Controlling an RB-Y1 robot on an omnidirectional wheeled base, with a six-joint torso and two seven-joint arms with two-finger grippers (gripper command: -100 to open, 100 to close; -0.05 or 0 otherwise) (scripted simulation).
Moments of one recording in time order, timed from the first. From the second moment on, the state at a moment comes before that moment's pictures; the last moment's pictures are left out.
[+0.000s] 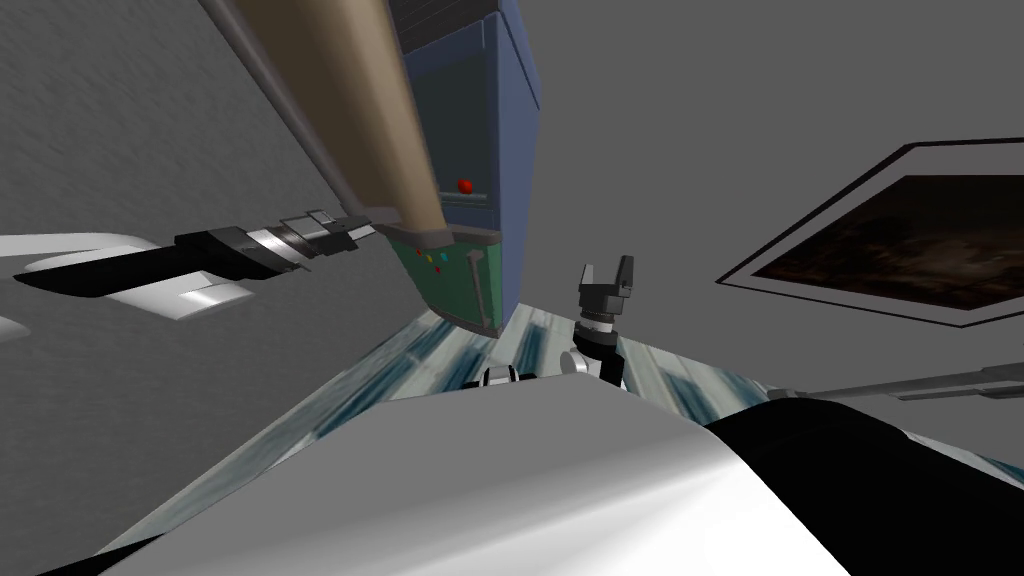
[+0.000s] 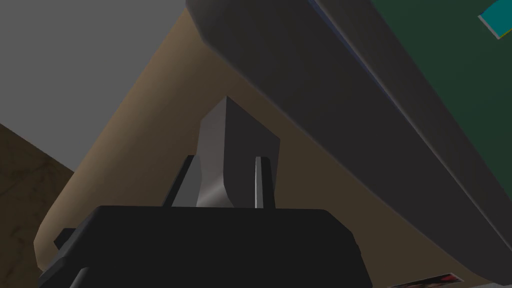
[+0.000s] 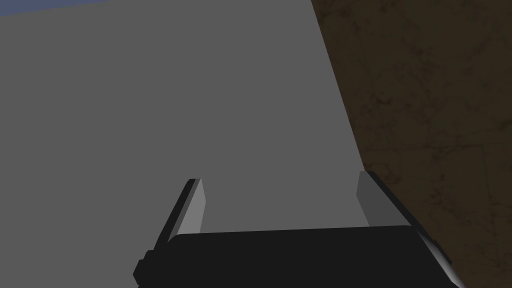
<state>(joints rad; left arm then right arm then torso) -0.23 1.69 -0.37 -1.59 0.56 -0.64 0.30 0.50 0.04 0.07 -2.34 -0.12 -0.61 0.10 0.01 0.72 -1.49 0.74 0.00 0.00</state>
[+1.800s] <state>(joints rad) -0.23 1.80 -0.45 -1.80 0.58 -0.89 0.30 0.50 0.04 0.07 -2.34 -0.12 -0.61 0.10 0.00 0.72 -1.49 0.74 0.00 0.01</state>
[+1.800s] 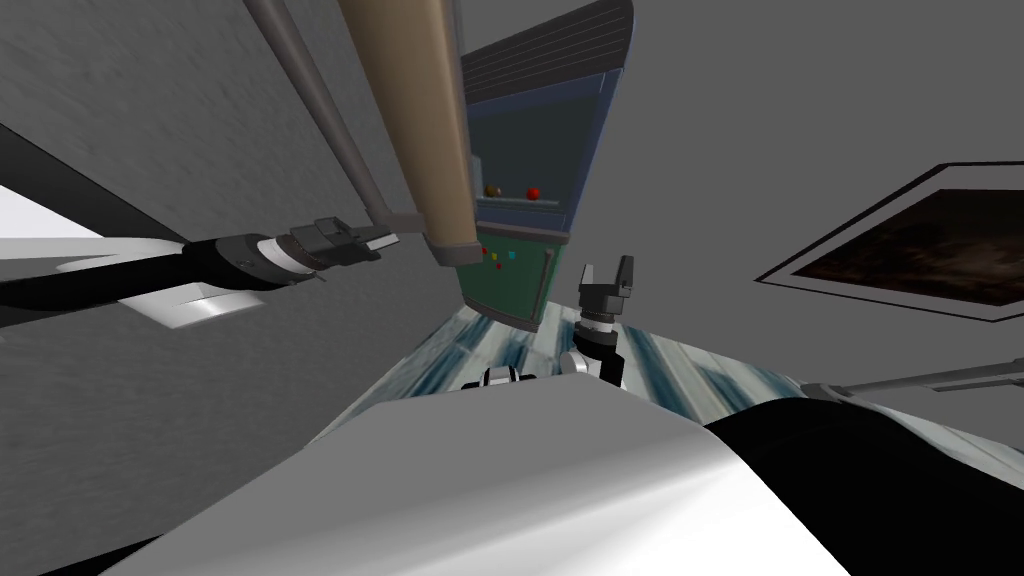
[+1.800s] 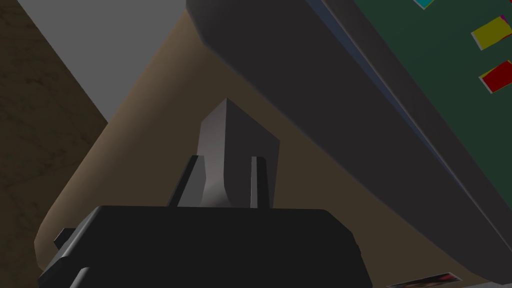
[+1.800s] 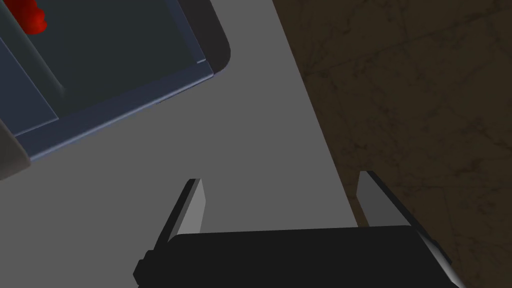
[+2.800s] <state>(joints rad) -0.23 1.84 -0.47 -1.90 0.57 -1.00 0.30 0.50 0.04 0.07 -2.34 -0.12 -0.61 0.10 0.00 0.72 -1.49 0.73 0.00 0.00</state>
